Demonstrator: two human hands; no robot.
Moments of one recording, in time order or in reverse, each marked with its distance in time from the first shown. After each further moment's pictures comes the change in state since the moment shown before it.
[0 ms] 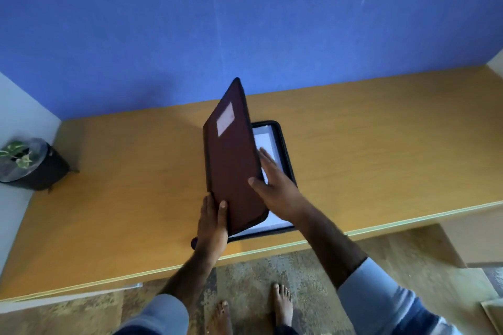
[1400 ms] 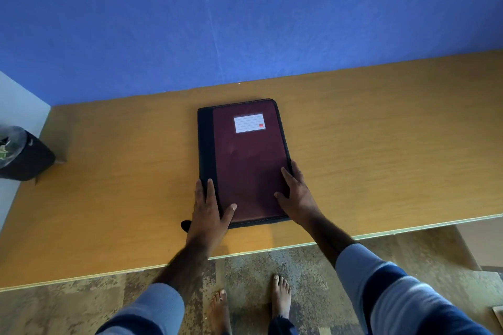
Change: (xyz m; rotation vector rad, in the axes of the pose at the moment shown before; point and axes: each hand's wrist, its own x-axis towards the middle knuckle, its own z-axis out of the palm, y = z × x) left_hand 0.012 0.019 0.021 0.429 -0.060 0.071; right_hand 0.033 0.168 -0.010 -0.275 0.041 0.178
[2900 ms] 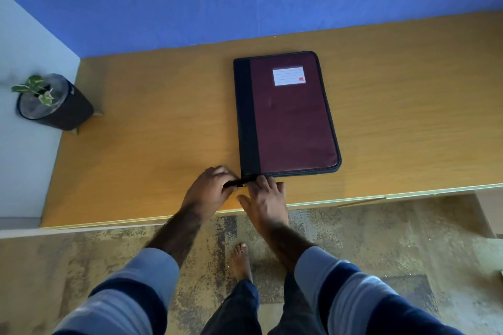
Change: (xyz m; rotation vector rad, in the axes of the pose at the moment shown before) left_hand -0.025 -0.090 -0.070 0.210 -0.097 0.398; right_hand -0.084 -0.101 0.172 -0.481 0.171 -0.212
